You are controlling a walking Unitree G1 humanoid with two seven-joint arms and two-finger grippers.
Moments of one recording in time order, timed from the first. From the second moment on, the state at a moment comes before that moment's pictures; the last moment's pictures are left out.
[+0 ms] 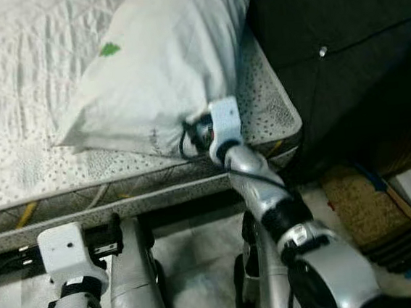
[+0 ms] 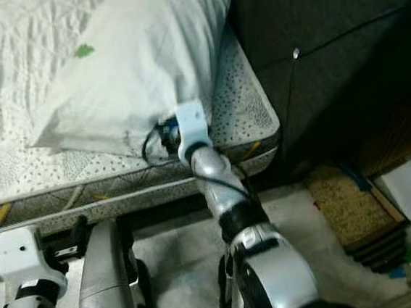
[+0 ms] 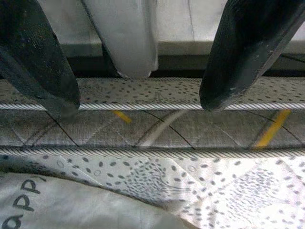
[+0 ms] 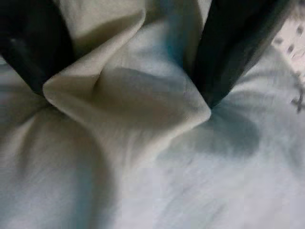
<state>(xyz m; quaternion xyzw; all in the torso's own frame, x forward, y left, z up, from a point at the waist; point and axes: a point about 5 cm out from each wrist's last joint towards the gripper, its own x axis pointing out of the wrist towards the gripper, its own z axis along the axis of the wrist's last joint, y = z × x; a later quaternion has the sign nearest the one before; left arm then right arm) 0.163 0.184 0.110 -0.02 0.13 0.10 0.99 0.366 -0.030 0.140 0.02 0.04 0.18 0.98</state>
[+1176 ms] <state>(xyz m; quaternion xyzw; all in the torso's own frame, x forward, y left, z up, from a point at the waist) 0.196 0.178 0.115 -0.04 0.09 0.09 0.99 0.398 -0.058 0.167 0.02 0.07 0.15 0.99</state>
